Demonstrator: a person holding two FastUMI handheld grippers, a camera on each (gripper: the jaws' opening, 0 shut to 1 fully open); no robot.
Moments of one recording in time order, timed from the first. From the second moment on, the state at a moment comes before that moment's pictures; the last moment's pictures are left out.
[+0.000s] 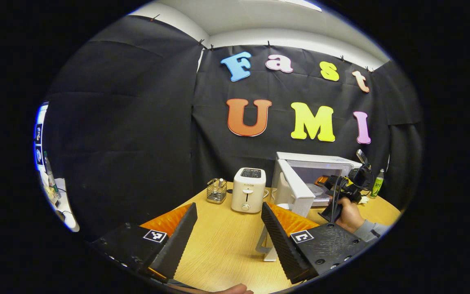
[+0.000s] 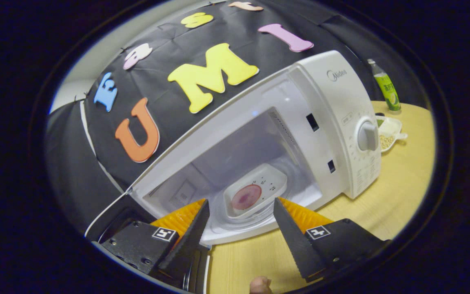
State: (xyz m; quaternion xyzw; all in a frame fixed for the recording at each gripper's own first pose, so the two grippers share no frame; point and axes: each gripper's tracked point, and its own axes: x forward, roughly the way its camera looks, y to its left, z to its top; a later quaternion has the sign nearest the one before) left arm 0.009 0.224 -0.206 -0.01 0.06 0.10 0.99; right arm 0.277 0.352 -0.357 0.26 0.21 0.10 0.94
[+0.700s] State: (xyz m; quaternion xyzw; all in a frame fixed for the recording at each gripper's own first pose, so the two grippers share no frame) left arm 0.064 0.250 -0.252 -0.04 0.07 0.06 1.00; right arm 0.116 0.176 -0.208 -0.01 0.05 0.13 0.99
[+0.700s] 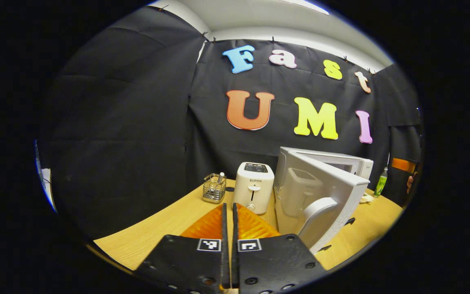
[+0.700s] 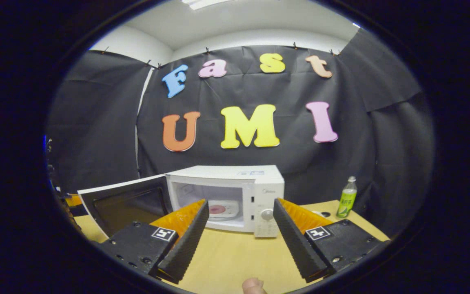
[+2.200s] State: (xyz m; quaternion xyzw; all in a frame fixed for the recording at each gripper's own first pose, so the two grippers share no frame) left arm 0.118 0.027 -0.297 0.00 0.08 -0.22 0.97; right arm 0.080 0.092 -0.183 -0.01 0.07 0.15 0.99
